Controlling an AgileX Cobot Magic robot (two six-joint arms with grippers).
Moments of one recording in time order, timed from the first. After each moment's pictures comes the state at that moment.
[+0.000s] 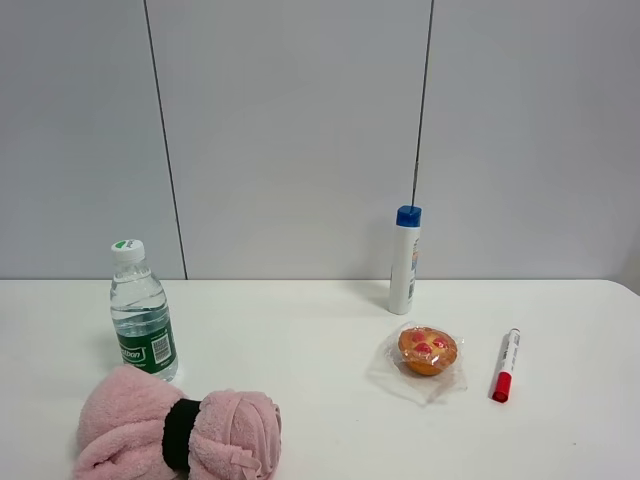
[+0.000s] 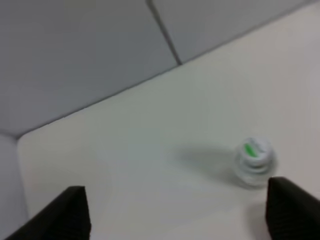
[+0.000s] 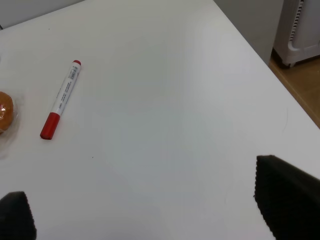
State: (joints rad) left arm -0.25 1.27 -1.67 0.16 1.21 0.12; right arm -0.07 0.00 -0.49 -0.05 1.06 0.15
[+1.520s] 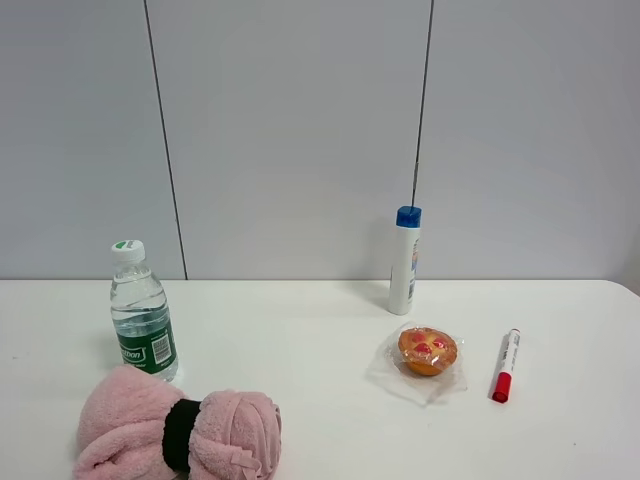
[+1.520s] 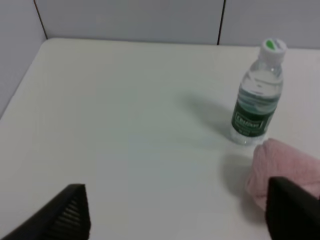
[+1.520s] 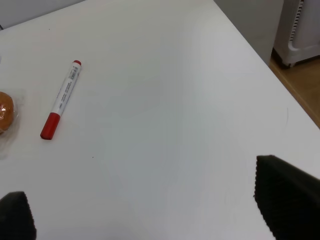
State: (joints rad) left arm 0.11 0.02 -0.65 -0.06 1.06 0.01; right arm -0.07 0.00 -0.49 -0.05 1.06 0.15
